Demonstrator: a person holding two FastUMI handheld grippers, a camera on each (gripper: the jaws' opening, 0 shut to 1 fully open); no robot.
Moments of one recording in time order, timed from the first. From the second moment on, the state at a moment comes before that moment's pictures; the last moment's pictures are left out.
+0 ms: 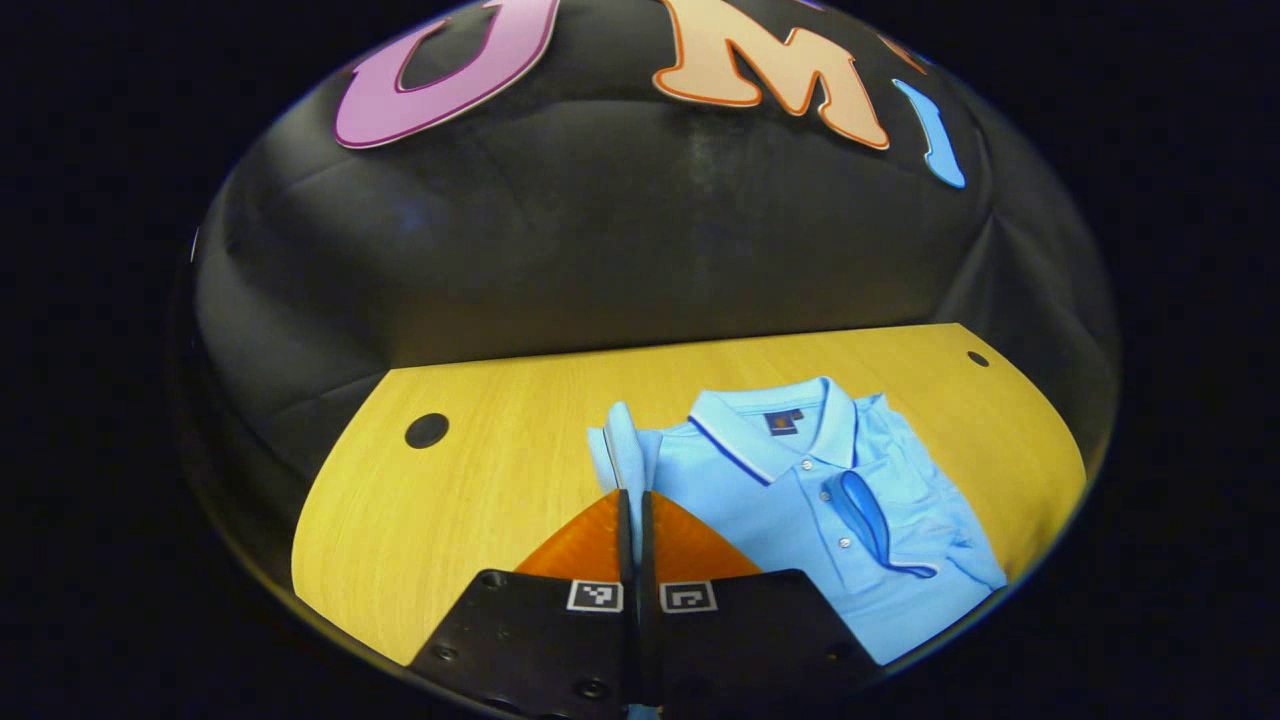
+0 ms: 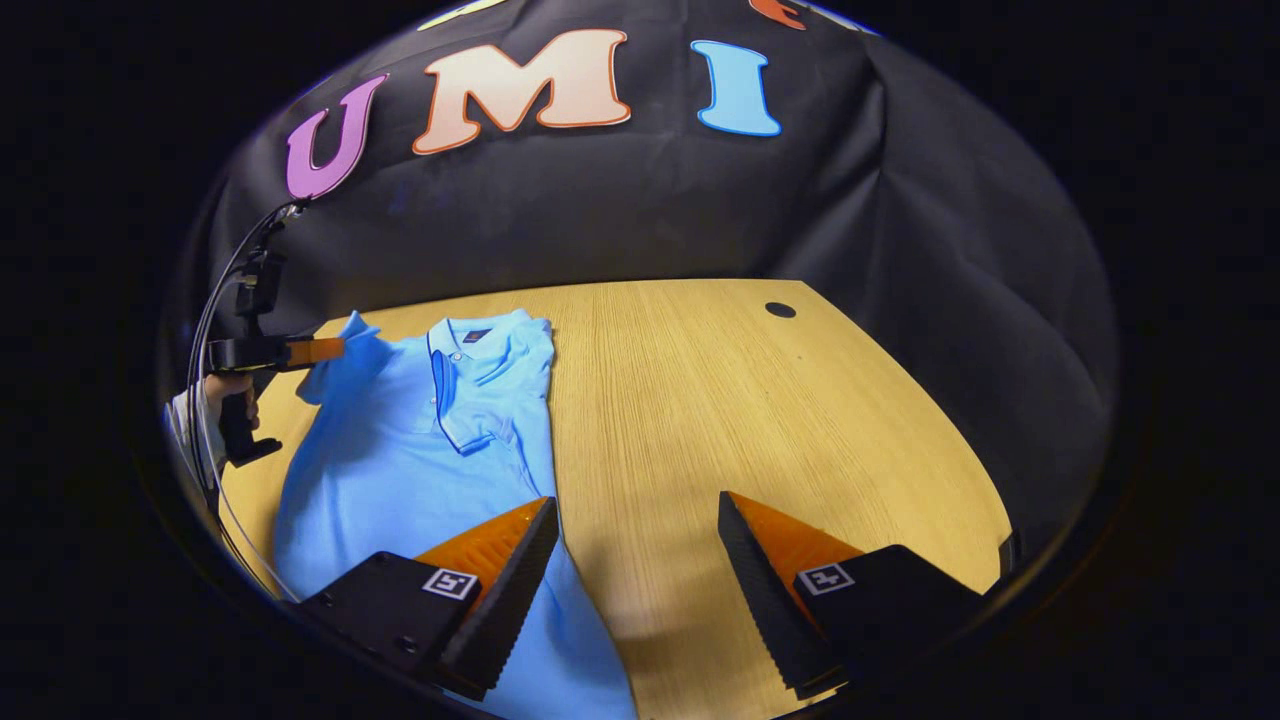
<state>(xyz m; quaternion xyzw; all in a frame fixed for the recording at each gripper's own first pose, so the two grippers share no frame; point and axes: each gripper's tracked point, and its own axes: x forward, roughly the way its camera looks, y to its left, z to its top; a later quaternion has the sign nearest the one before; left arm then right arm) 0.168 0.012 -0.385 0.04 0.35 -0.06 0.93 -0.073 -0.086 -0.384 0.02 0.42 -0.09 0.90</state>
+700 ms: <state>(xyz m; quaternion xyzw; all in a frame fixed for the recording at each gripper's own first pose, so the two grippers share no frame) 0.120 -0.097 -0.426 0.00 0.42 -0.10 0.90 -0.080 -0.157 -0.363 0.04 0.40 -0.08 0.91</state>
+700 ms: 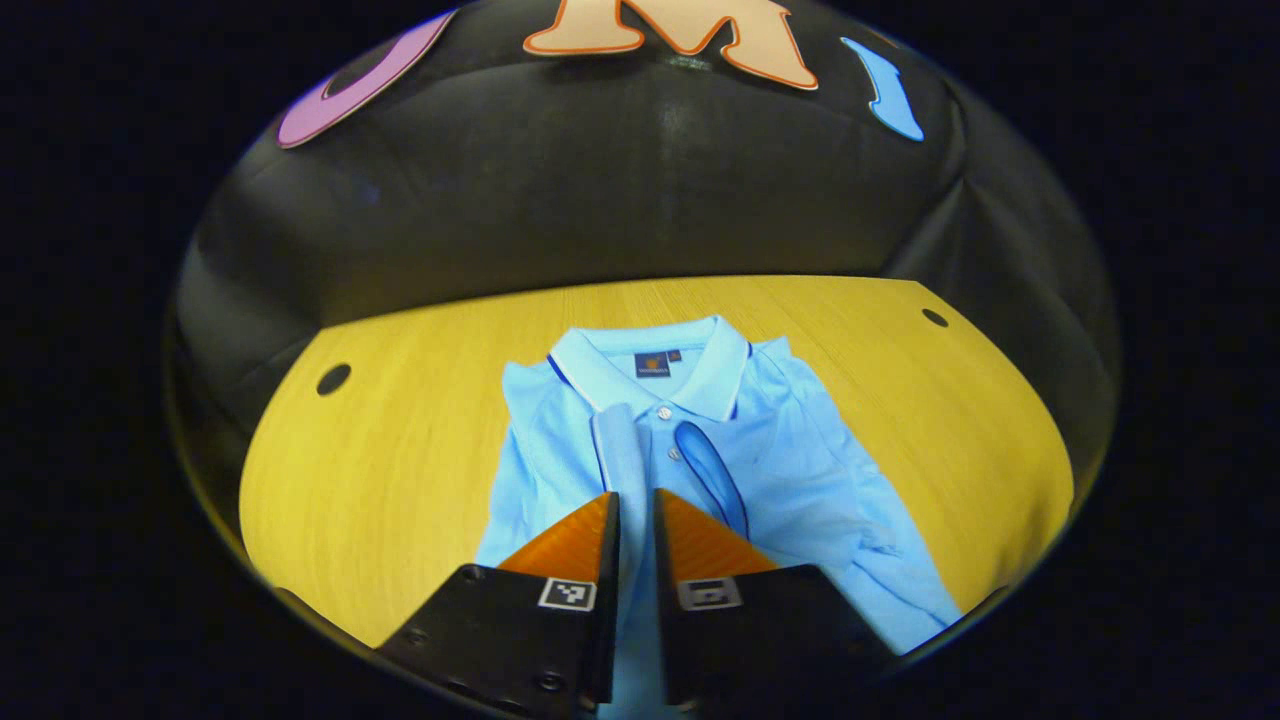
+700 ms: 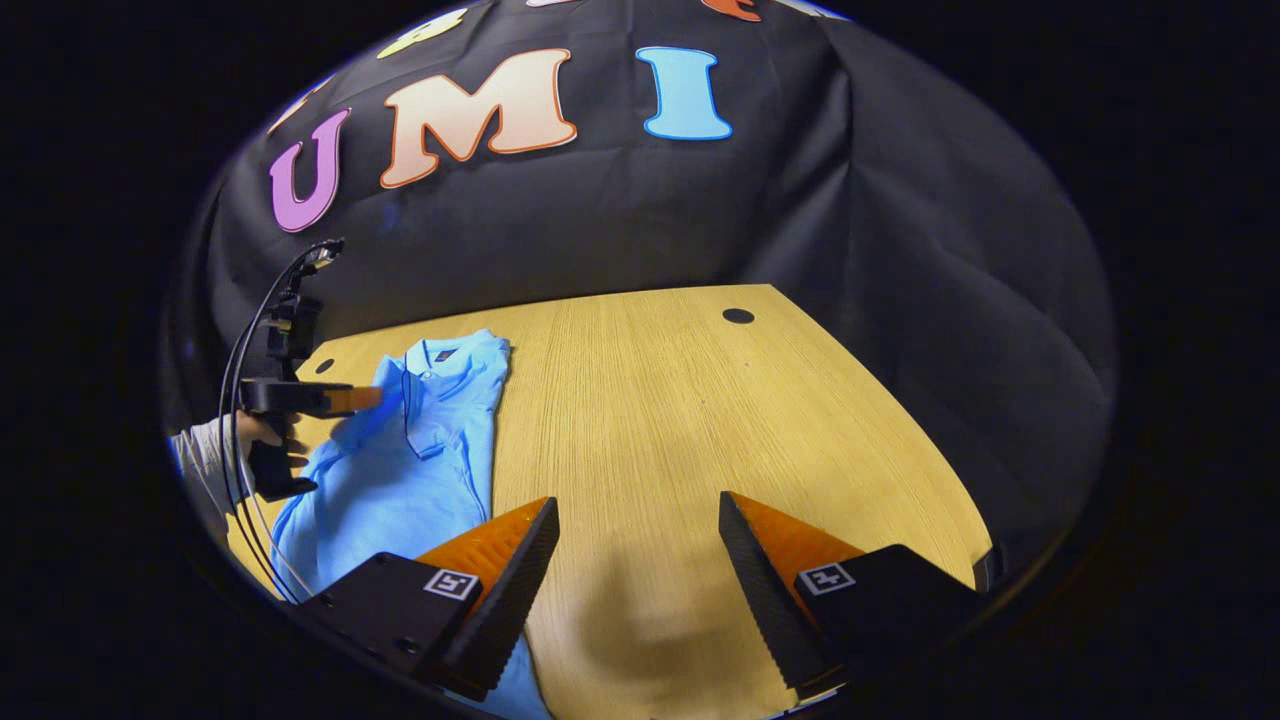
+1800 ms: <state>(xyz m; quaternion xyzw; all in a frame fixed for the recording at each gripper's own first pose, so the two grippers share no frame) -0.179 0.030 -0.328 0.05 0.40 -0.04 0.92 -0.221 -0.017 -0.346 0.01 0.41 0.10 0.91</state>
